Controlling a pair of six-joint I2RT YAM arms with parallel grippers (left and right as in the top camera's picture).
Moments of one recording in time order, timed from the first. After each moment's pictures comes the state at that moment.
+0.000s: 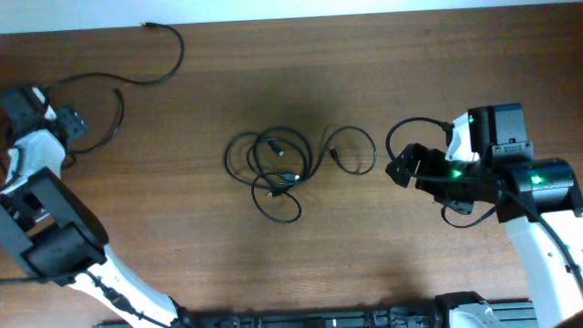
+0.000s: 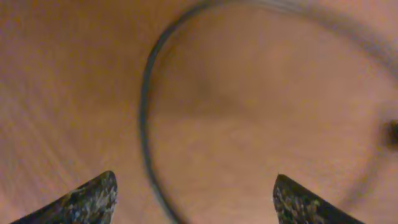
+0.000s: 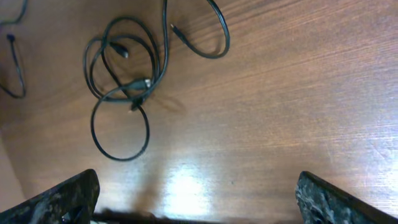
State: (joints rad) left arm 0.56 2.11 1.48 -0.29 -0.10 -0.05; right arm 0.05 1.15 1.21 -1.24 -0.36 0.49
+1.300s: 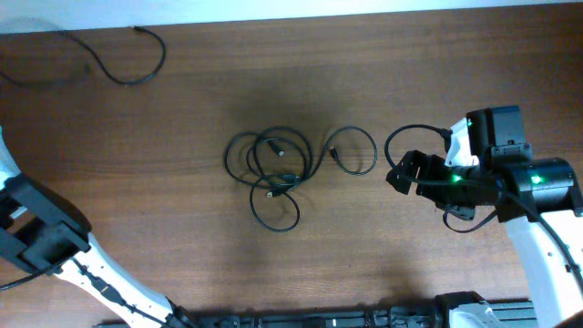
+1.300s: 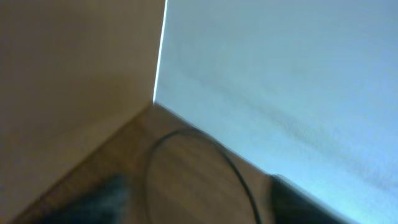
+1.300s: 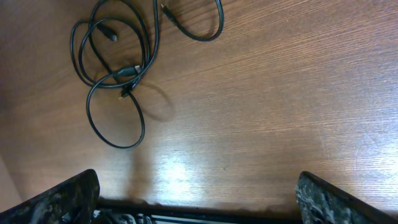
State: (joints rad) left arm 0.67 2.28 2.11 -0.21 0.24 -0.17; right arm 0.05 1.15 1.21 -1.29 -0.36 0.47
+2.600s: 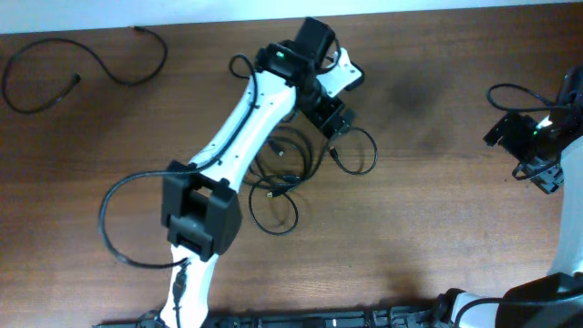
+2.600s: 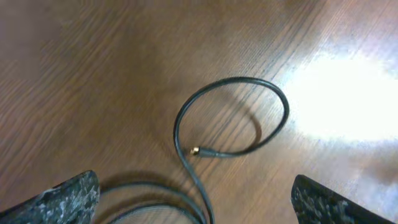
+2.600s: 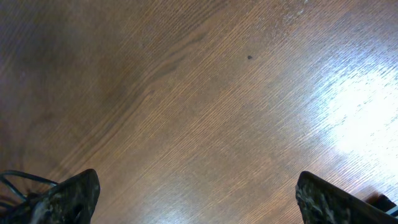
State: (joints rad) left arm -0.55 2.22 2.11 -1.10 0.31 0.34; right arm -0.43 1.49 1.39 -1.22 -0.02 0.41
